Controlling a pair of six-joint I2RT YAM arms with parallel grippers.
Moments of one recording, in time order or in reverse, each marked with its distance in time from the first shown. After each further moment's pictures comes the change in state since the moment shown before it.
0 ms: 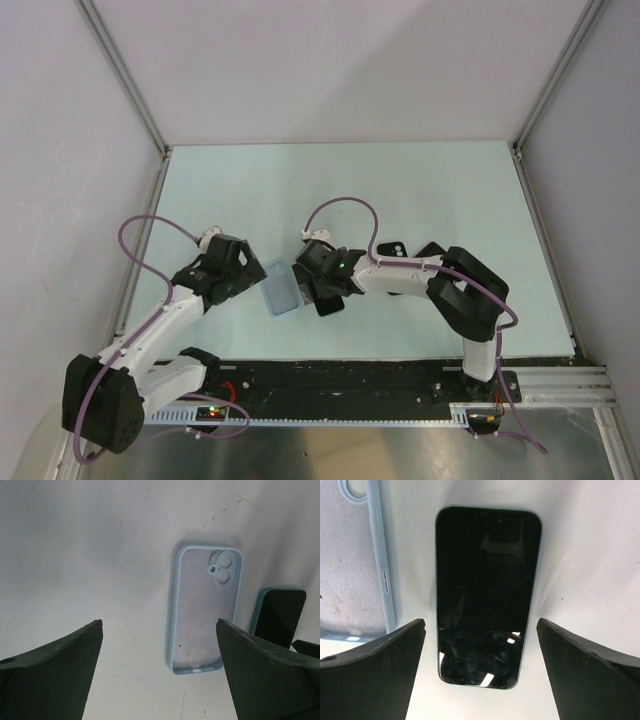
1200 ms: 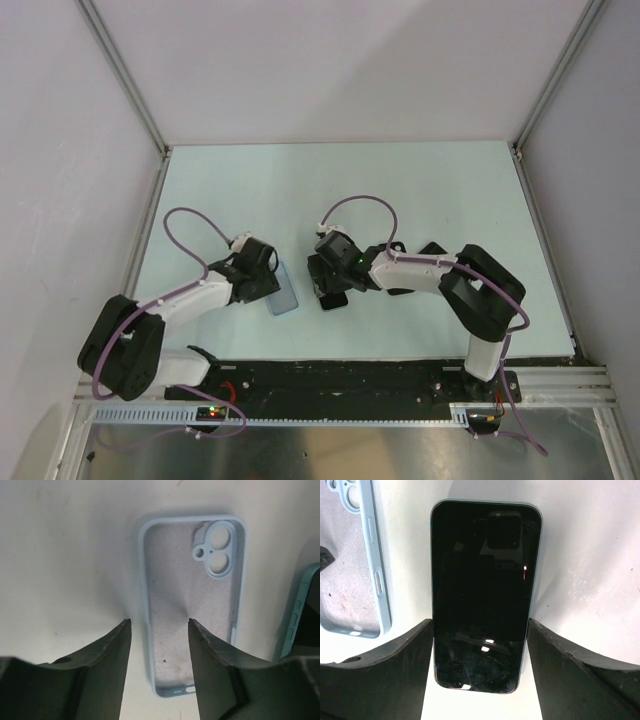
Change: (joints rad) left arm -0.158 0.282 -0.024 0.183 -0.011 -0.031; right arm -0.097 -0.062 -0.126 0.141 -0.146 -0.007
